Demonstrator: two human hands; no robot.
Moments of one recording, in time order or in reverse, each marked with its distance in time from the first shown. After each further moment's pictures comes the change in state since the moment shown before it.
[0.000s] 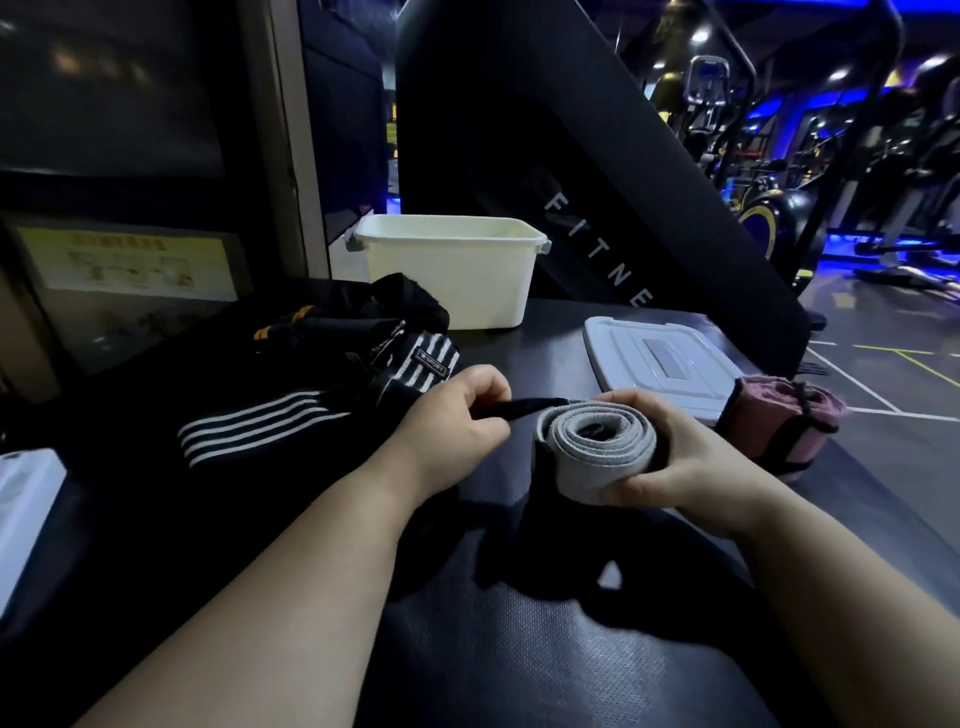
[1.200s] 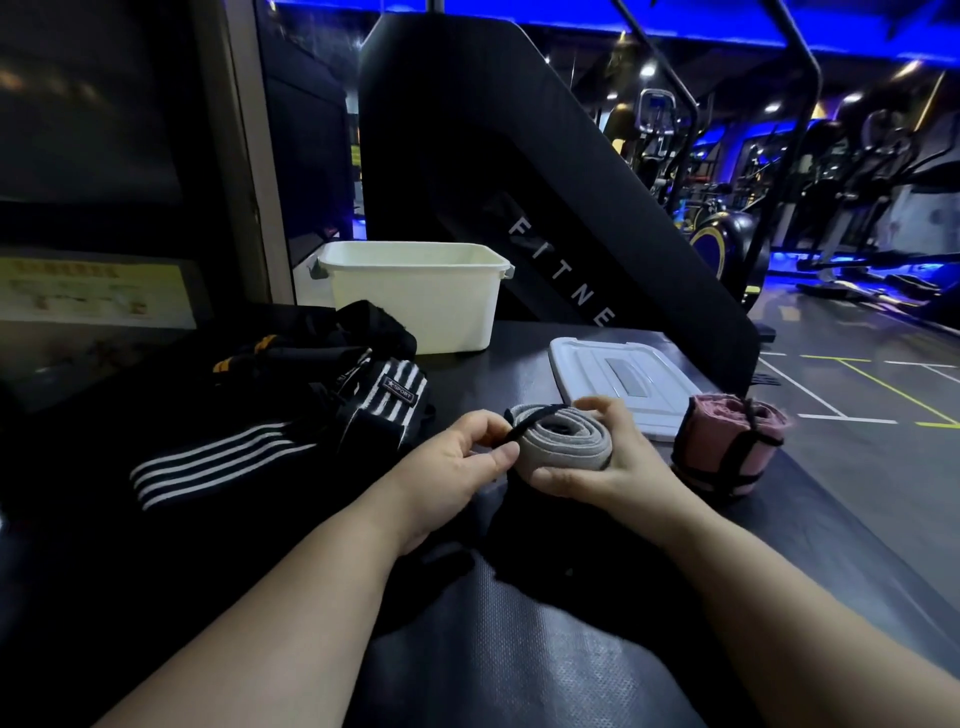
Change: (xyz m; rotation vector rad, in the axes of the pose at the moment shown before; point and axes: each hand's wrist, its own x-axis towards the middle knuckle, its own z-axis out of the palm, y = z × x) left_hand -0.005 0.008 0.020 -0.345 -0.223 -0.113; right_hand 0.006 -0.006 0.020 -0.242 0.309 0.076
